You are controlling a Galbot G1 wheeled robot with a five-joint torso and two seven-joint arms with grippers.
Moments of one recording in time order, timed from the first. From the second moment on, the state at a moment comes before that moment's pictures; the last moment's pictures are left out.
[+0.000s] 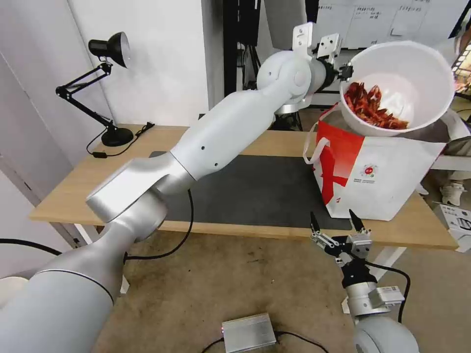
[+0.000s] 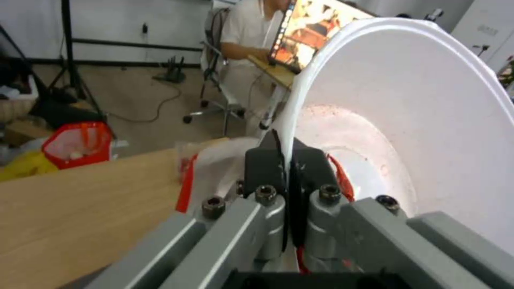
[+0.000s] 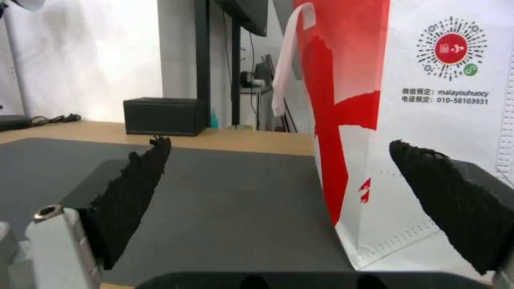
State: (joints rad) left arm -0.29 -1.59 0.46 -1.09 -1.44 0.48 -0.29; right arm -1.60 1.19 0.48 2.13 0.25 0.19 0.15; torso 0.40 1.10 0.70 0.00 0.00
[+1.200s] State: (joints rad) left arm -0.26 -1.59 0.50 -1.07 -1.43 0.46 -0.29; right arm -1.60 1.19 0.48 2.13 0.25 0.19 0.15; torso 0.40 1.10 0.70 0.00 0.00
